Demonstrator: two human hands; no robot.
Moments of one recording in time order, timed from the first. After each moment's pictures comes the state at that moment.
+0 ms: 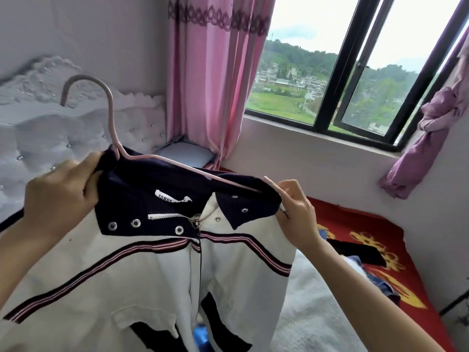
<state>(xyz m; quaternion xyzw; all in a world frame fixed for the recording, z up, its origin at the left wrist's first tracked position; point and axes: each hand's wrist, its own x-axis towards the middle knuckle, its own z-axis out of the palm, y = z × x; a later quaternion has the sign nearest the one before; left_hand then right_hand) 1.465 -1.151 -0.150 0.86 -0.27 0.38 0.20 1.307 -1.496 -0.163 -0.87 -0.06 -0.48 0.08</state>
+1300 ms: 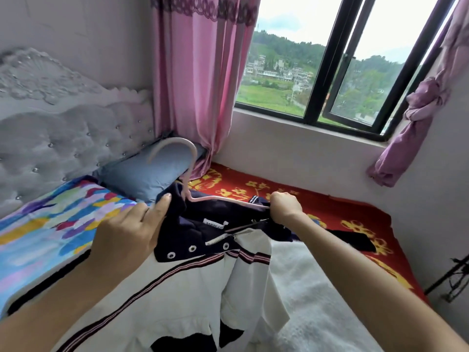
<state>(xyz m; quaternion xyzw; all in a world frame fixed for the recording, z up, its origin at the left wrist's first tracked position) 1.419 -1.211 -0.199 0.74 -0.41 0.53 0.11 1.348 -1.506 -0.168 -0.95 0.31 -0.03 0.05</state>
